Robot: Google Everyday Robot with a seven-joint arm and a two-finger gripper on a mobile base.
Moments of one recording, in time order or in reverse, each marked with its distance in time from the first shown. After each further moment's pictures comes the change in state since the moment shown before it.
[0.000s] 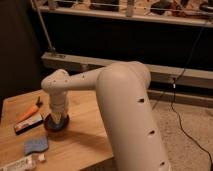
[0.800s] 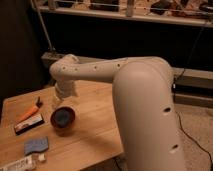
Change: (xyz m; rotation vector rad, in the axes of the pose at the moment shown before) arm -0.012 -0.065 -0.094 0.078 -0.207 0.198
